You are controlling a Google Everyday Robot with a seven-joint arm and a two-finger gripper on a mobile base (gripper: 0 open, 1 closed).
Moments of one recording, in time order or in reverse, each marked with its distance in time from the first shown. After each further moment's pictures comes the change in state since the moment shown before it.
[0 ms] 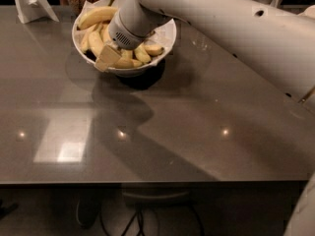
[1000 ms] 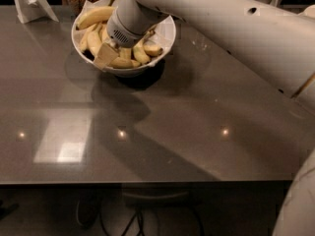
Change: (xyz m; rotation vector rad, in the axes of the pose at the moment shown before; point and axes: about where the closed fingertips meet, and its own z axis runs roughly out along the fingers) arm -0.004 -0.004 0.003 0.004 0.015 0.012
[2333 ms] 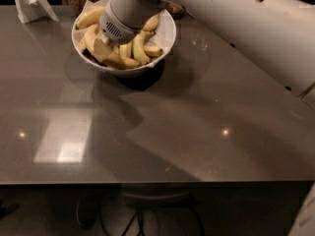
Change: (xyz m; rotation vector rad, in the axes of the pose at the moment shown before) arm -0.013 0.025 -0.026 -0.050 0.022 0.085
